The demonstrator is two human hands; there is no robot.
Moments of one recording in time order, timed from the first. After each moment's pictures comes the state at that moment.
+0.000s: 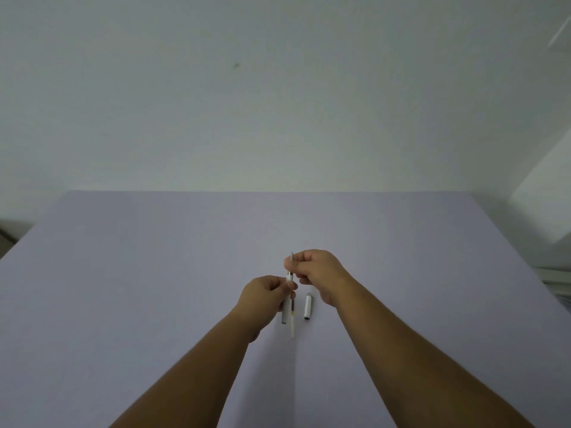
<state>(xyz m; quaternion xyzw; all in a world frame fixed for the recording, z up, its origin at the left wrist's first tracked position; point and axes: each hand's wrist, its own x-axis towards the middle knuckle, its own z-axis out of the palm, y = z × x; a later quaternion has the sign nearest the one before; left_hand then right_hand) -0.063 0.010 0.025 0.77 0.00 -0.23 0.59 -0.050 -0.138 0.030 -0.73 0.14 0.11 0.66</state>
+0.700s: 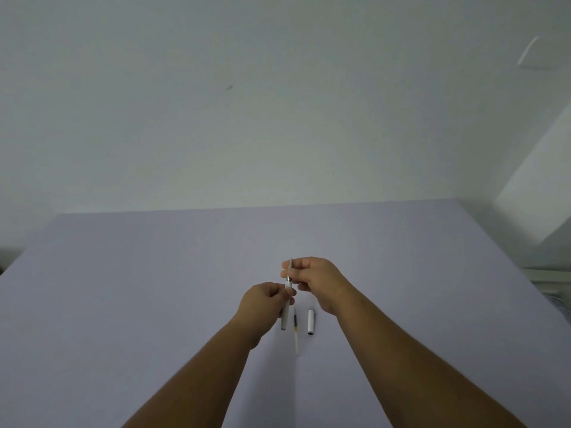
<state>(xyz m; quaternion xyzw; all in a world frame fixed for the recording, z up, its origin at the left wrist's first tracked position) -0.040 0.018 0.037 0.79 -0.03 -0.24 0.56 -0.041 -0.128 0.042 -0.72 0.16 0.08 0.68</state>
